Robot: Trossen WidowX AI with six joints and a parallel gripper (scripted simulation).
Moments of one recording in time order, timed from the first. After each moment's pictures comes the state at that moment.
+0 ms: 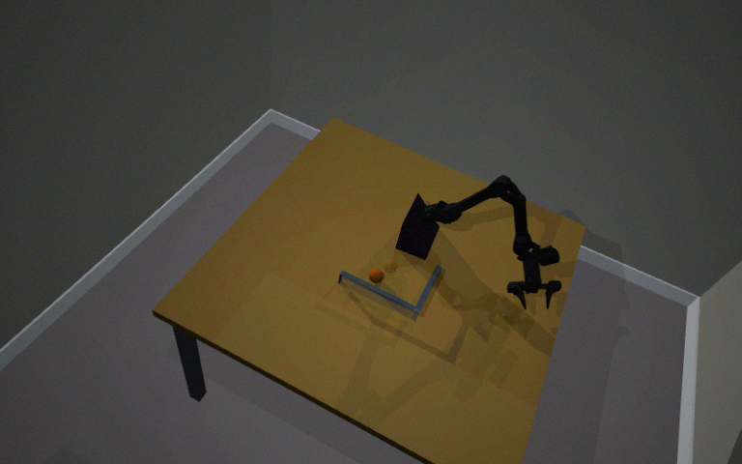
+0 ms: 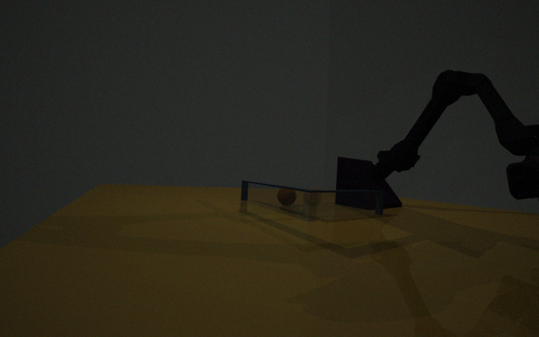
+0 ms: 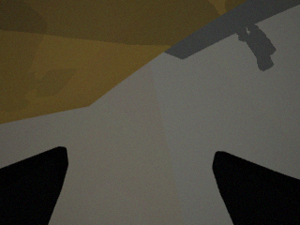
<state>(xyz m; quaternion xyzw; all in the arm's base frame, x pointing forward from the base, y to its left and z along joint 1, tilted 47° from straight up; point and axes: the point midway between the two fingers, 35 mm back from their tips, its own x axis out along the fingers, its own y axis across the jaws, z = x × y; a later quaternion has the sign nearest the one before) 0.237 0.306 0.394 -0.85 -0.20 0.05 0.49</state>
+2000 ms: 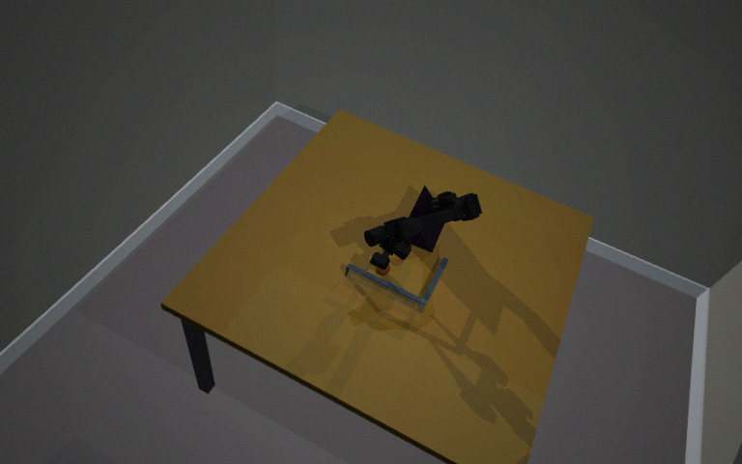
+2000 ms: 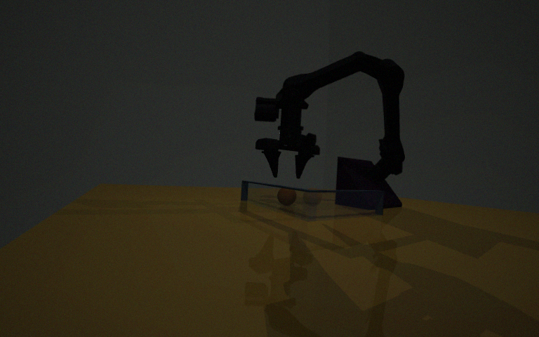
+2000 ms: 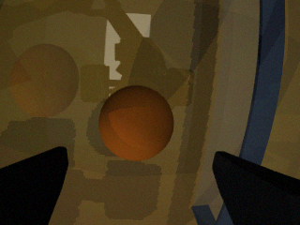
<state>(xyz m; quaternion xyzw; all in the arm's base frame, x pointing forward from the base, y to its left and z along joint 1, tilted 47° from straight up) 0.325 -0.094 -0.035 -0.24 0.29 0.61 0.70</state>
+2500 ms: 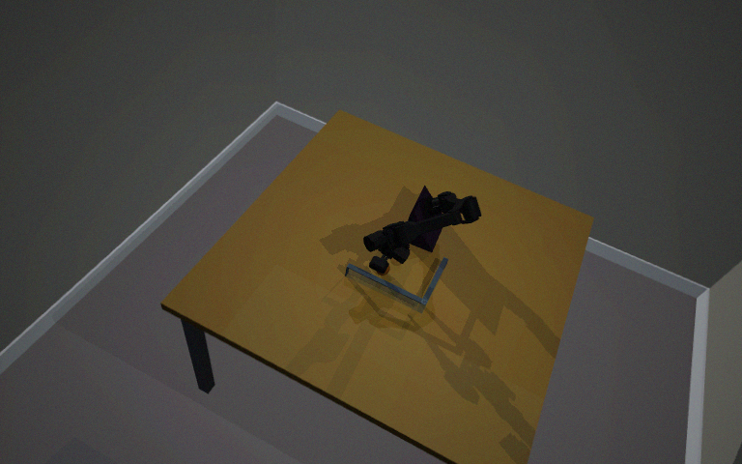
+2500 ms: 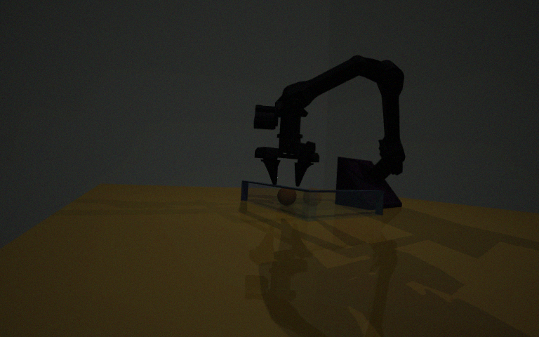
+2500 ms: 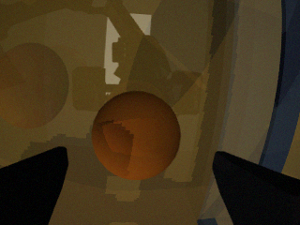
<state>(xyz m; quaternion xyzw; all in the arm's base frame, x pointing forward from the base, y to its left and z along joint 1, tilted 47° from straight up) 0.328 -0.078 -0.051 -0.24 0.29 0.61 0.70</state>
